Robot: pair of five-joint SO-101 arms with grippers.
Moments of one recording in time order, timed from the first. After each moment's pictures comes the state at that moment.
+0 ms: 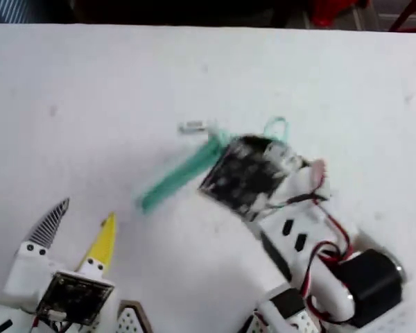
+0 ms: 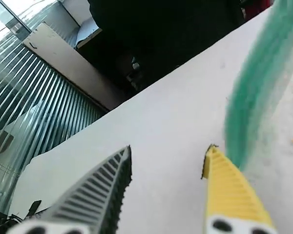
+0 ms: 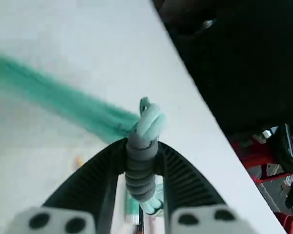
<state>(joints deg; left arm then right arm) -3.7 -104.2 39.2 89.8 -30.8 -30.2 -50.6 -0.8 84.8 34.9</state>
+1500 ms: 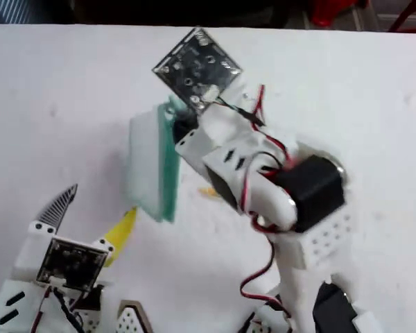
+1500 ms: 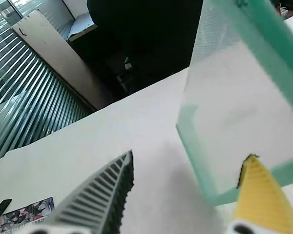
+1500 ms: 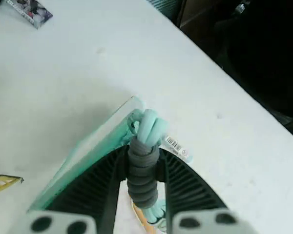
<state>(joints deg) -3.3 -104.2 48.1 82.4 -22.8 -37.3 -17.8 -32.7 97.2 19.3</state>
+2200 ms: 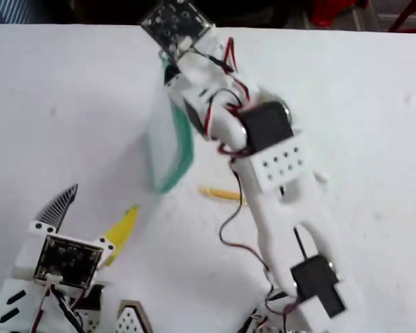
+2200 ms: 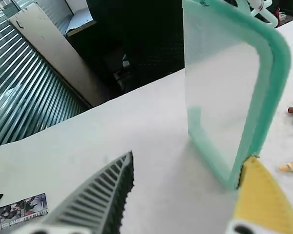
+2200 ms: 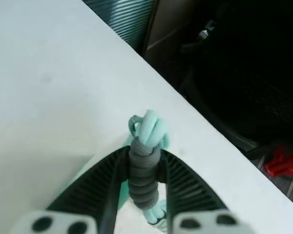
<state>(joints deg) -3.3 -104.2 48.6 82.5 -20.3 -30.8 -4.4 -27.7 69.8 24.8</state>
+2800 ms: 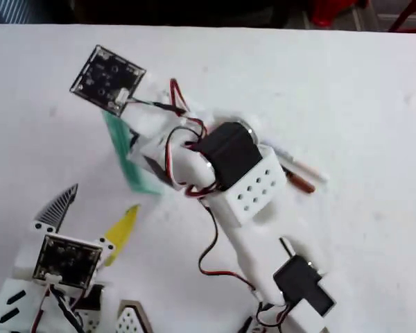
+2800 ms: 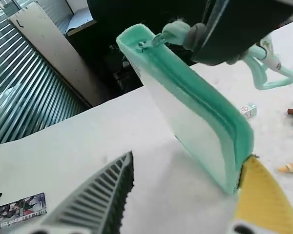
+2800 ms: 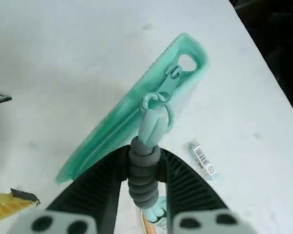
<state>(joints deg) -3.3 -104.2 48.6 82.5 -19.7 -45.8 -2.8 -39.5 97.1 25.4</state>
